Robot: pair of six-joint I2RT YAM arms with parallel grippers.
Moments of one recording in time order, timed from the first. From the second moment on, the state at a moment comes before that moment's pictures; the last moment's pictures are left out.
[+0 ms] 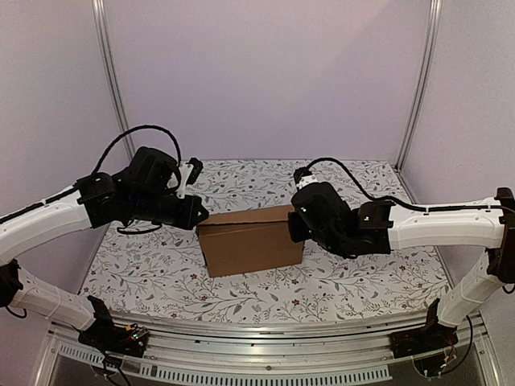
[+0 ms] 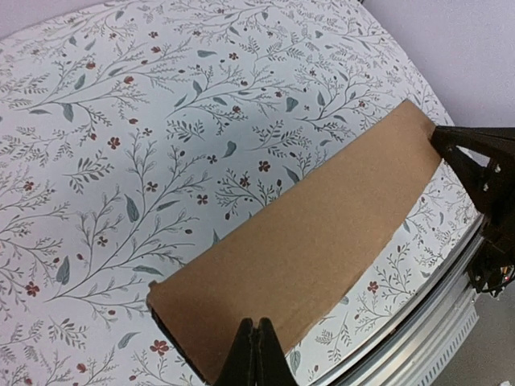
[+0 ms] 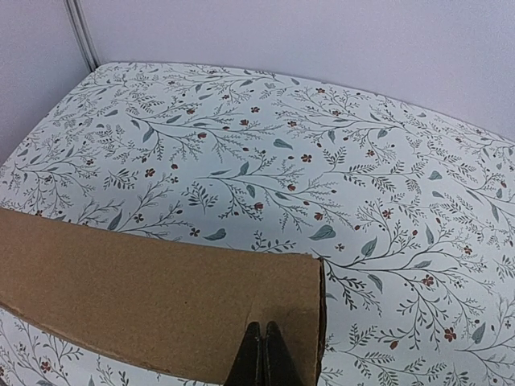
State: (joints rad) left arm -0.83 1.21 1.09 -0.60 -0.07 -0.45; right arm 1.13 1.55 1.12 -0.25 0.67 0.45
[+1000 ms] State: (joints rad) left arm -0.83 1.15 0.87 -0.40 -0.05 -0.54; right arm 1.08 1.47 1.13 -0.33 0.53 0.40
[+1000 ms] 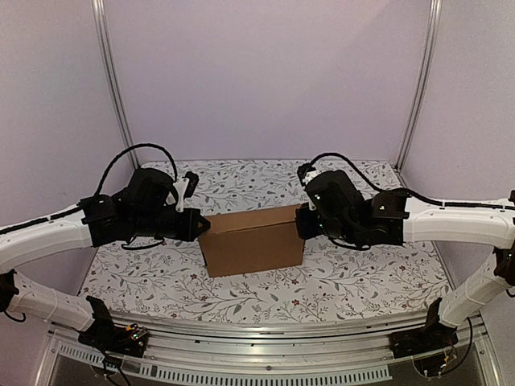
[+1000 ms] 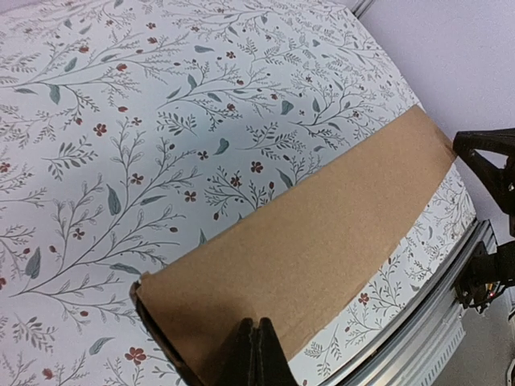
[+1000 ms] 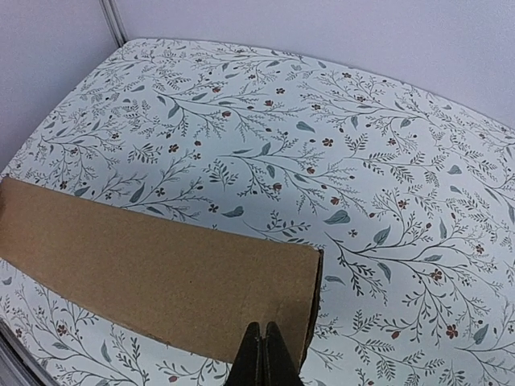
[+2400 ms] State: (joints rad) left arm -0.82 1.18 0.98 -0.56 -0.06 -0.51; right arm 1.03 1.40 1.08 -0.29 0.32 0.42
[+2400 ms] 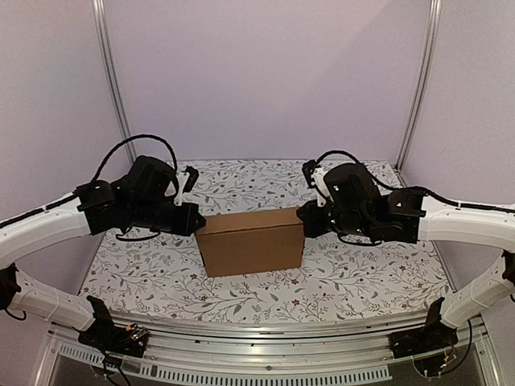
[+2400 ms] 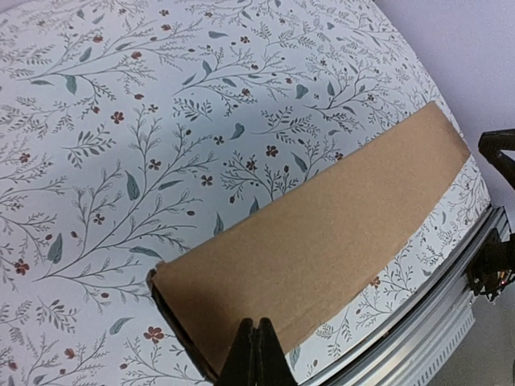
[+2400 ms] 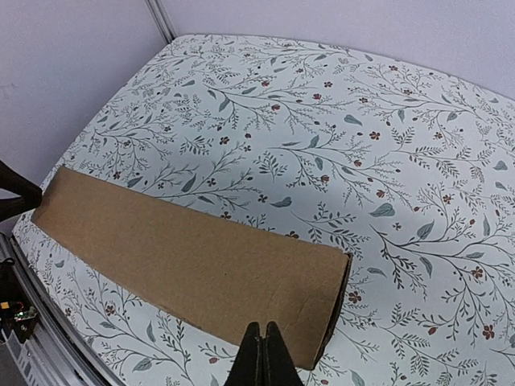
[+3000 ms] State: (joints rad) left arm -0.65 1.38 1.19 -0.62 -0.07 -0.44; right arm 1.15 1.38 0.86 -0.21 0.28 0.40
